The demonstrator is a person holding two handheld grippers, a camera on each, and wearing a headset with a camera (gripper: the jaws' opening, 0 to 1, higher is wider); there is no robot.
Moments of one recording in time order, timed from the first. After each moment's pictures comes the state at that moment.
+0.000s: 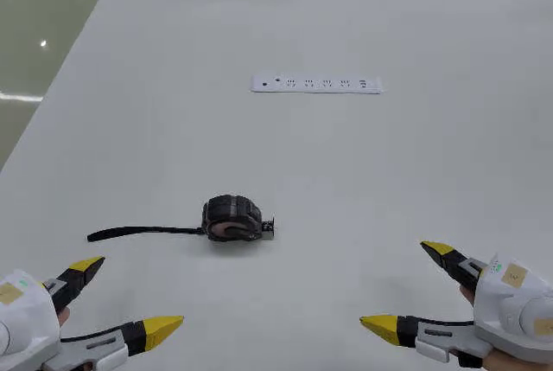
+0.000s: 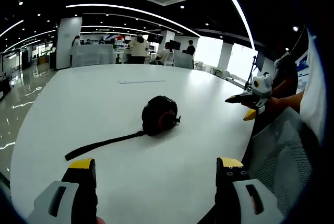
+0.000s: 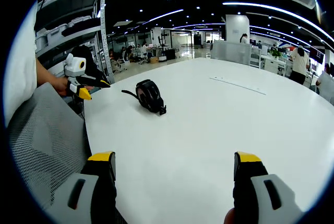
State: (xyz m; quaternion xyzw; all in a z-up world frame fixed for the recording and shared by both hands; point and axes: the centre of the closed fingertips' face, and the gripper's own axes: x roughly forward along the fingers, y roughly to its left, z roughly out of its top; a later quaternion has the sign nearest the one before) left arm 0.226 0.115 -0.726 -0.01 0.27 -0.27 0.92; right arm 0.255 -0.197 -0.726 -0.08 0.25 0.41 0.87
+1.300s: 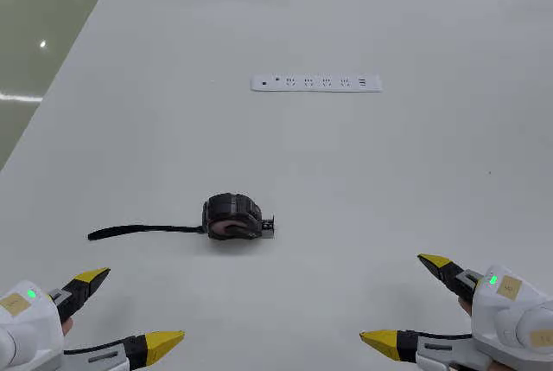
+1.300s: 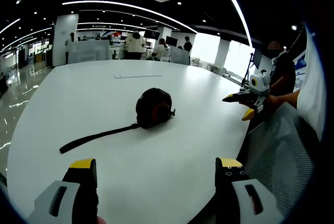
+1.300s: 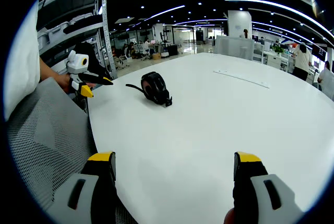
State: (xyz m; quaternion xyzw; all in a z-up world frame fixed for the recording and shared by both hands) left arm 0.215 0.110 -0.731 -0.01 0.28 -0.28 0.92; right arm 0.238 -0.196 -0.739 -0.08 0.27 0.41 0.87
